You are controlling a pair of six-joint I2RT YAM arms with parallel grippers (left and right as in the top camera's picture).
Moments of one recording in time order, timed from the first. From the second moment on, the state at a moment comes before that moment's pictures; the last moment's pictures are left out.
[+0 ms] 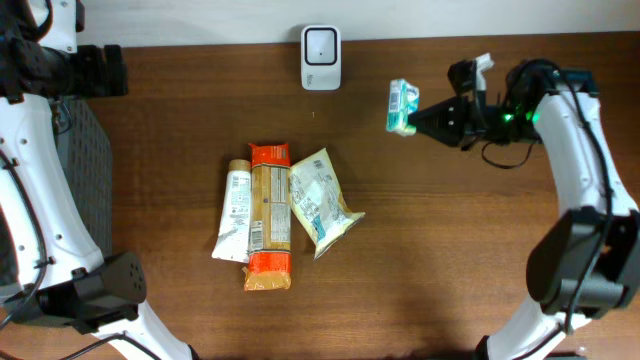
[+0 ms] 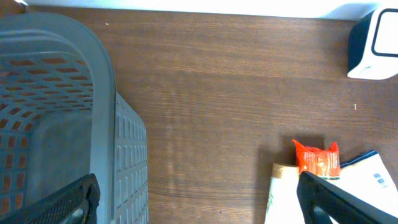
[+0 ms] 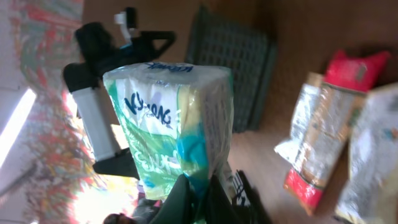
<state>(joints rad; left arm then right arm) 0.26 1.97 2.48 -1.45 0.10 0.16 -0.14 1.90 1.73 -1.50 -1.51 -0.37</state>
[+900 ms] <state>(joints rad) 0.26 1.97 2.48 -1.45 0.10 0.17 0.41 2.07 1.99 -0.54 0.32 0.02</state>
